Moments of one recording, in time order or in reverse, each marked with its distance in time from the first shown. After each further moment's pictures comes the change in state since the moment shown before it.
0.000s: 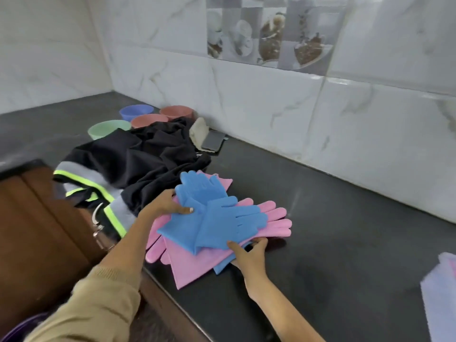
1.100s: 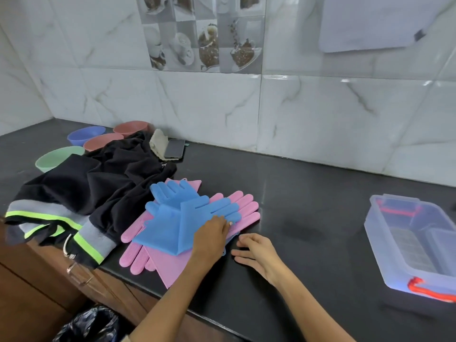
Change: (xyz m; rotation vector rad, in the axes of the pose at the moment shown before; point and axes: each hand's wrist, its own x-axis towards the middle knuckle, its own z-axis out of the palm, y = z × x) left_hand -0.104 0.074 0.149 0.476 0.191 0.500; right_hand -0.022 -0.007 -0.061 0.034 -0.008 0.129
